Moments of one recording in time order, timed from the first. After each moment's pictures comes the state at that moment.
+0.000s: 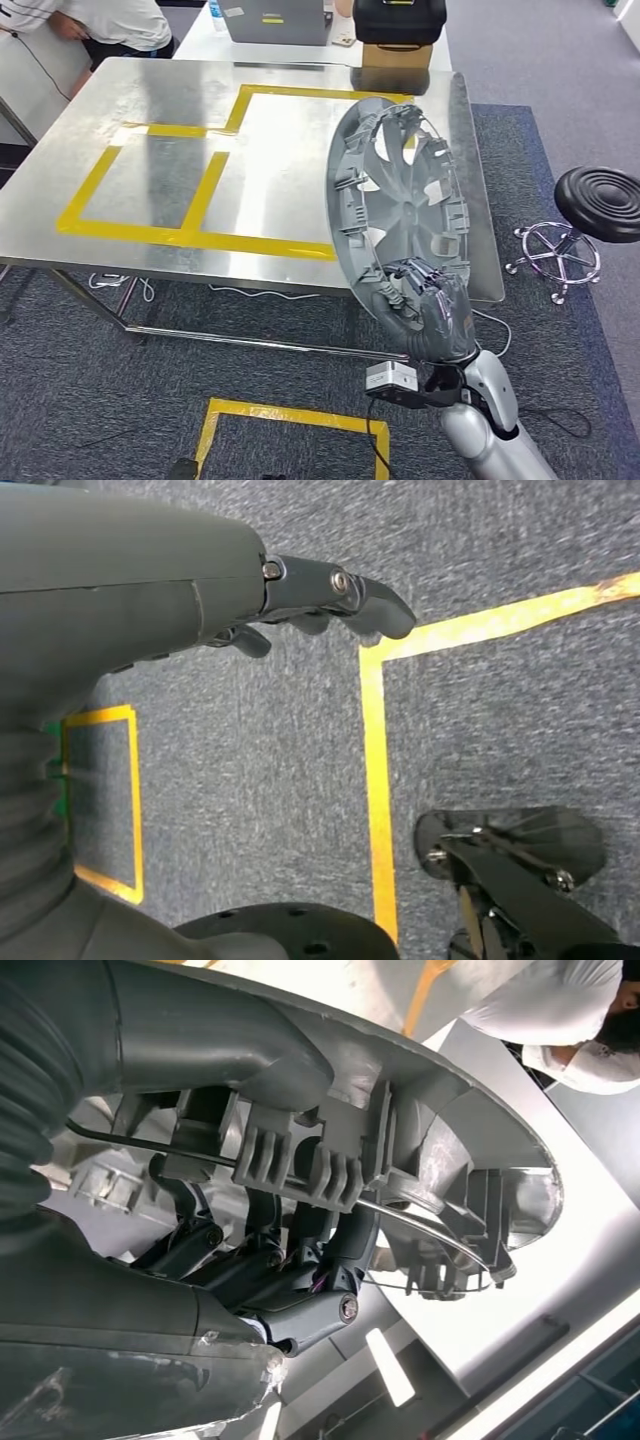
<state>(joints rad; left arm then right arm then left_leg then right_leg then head) -0.10 -0.15 1.09 -0.21 -1.21 0.12 0.03 -0.15 -0.13 0.45 -1.50 0.75 -0.41 -0.37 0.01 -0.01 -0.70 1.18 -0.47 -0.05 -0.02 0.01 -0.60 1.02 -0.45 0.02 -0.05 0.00</state>
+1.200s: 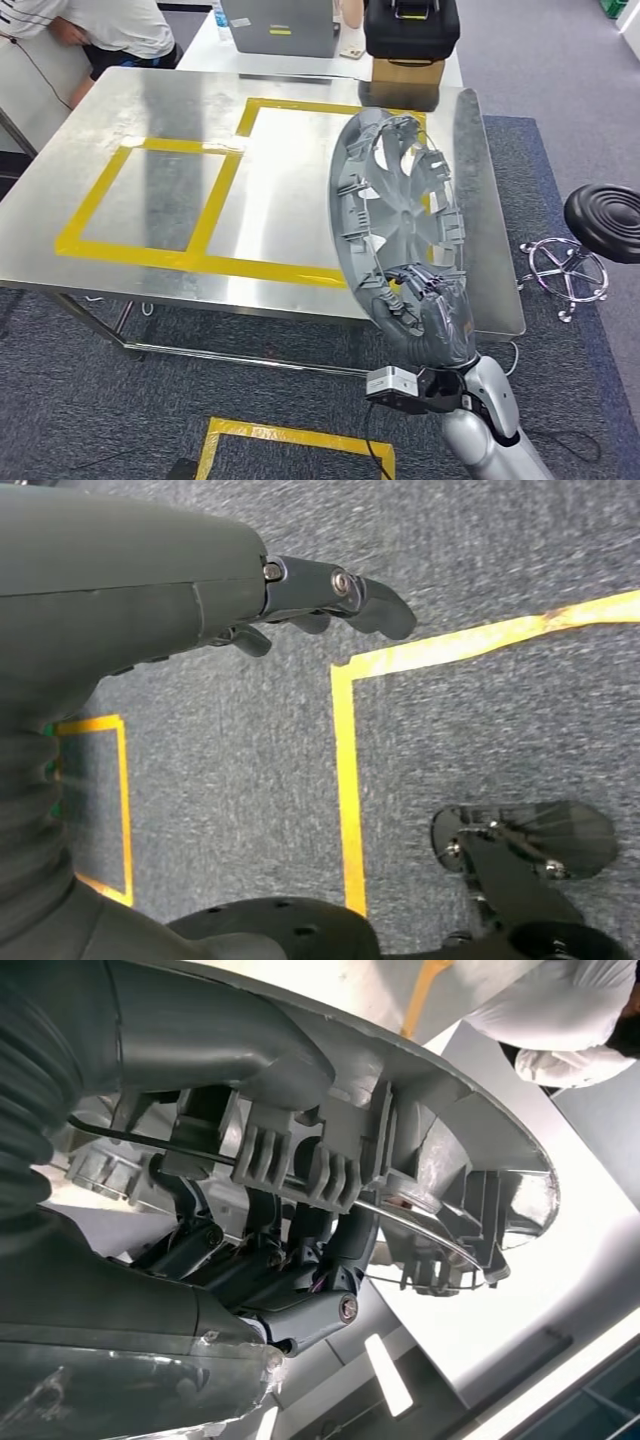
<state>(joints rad) -0.10 -0.15 1.09 -0.21 -1.21 0.11 0.03 -0.14 -0.13 0.45 -1.51 0.76 -0.41 -0.36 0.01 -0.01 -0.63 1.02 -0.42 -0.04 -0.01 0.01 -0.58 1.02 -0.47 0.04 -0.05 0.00</state>
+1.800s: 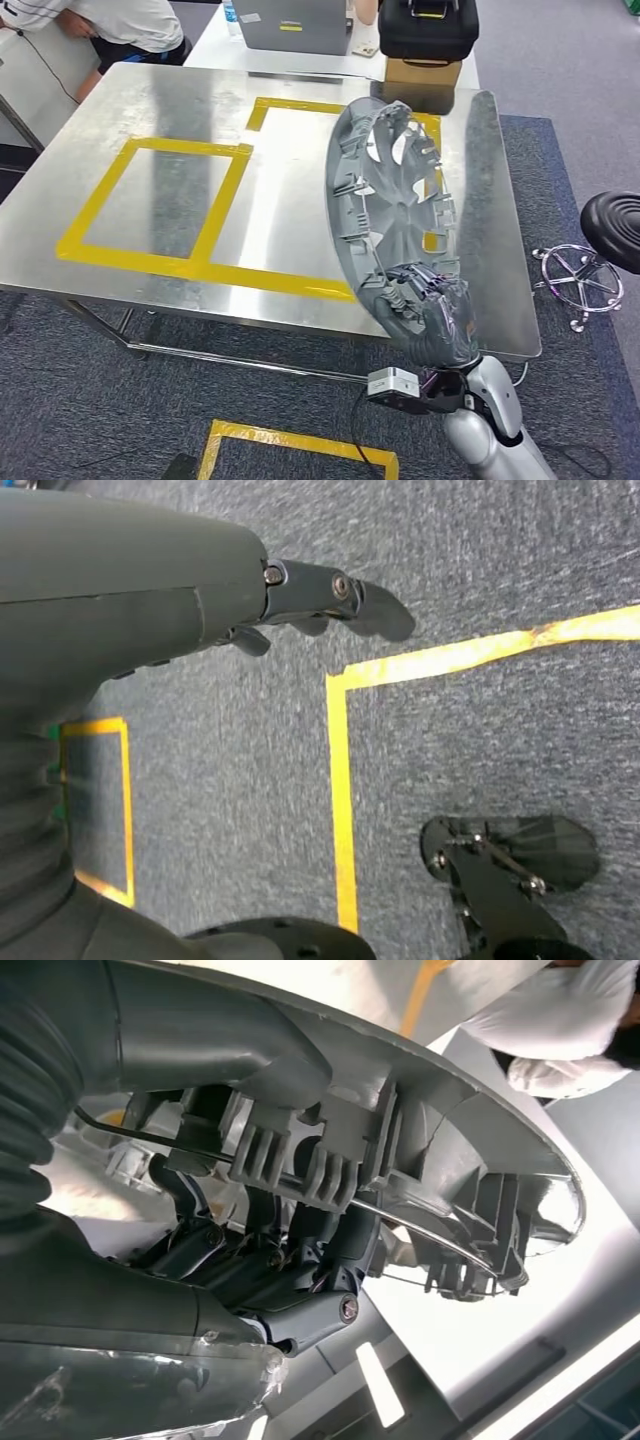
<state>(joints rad) -0.10 -0.15 1.09 -0.21 -1.21 0.11 0.04 -0.15 -0.14 0.46 -1.50 0.76 -0.41 -0.36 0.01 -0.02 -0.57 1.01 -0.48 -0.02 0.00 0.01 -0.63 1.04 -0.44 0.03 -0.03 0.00</state>
